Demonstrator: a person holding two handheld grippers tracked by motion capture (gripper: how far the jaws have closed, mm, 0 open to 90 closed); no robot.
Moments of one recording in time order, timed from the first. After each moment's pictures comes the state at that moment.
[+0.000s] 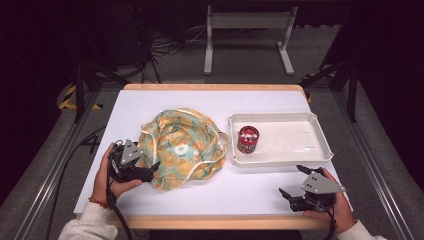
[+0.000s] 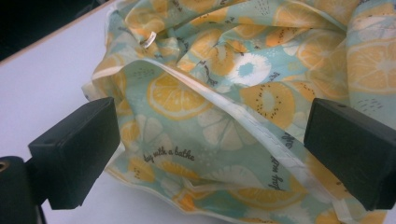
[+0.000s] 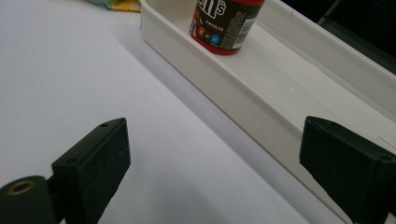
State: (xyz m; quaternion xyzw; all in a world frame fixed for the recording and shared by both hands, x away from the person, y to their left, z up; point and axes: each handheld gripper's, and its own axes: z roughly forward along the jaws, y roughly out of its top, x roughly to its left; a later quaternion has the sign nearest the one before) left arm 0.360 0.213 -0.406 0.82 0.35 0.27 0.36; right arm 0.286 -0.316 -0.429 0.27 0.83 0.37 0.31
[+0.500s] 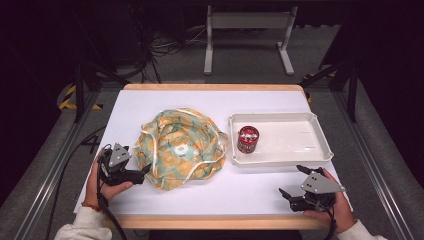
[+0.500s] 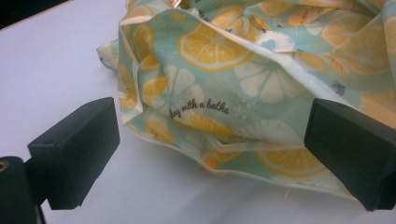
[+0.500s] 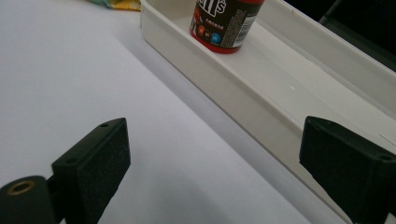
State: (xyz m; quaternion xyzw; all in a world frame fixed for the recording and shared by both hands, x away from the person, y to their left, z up) left arm 0.359 0.242 -0.425 0.81 0.38 0.25 0.38; right arm 0.287 -0.317 -0.430 0.27 0.83 0.37 0.31
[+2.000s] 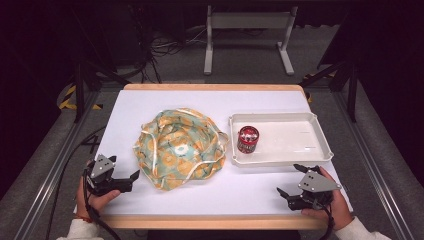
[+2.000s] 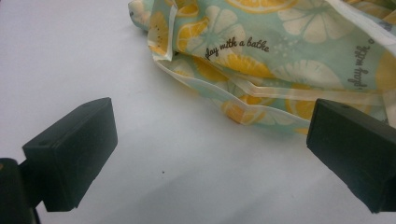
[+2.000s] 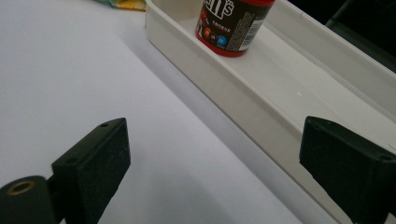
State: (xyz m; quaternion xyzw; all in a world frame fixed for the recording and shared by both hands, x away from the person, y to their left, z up) left arm 0.340 0.276 -0.451 0.77 0.43 0.25 0.41; right arm 0.293 -0.313 -0.431 0.26 0.84 0.37 0.31
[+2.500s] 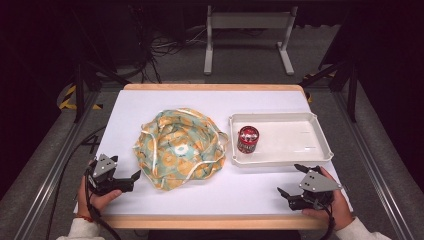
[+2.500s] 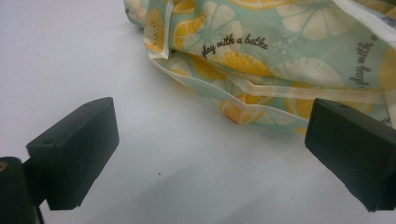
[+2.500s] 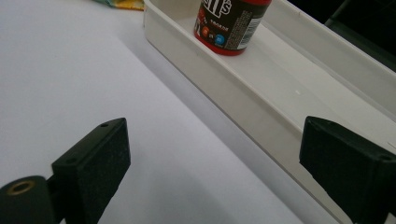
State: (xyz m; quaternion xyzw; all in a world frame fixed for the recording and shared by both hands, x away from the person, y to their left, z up) left arm 0.342 0.272 -0.451 0.77 0.43 0.24 0.40; right arm 0.293 -0.315 -0.431 0.26 0.84 0.37 0.31
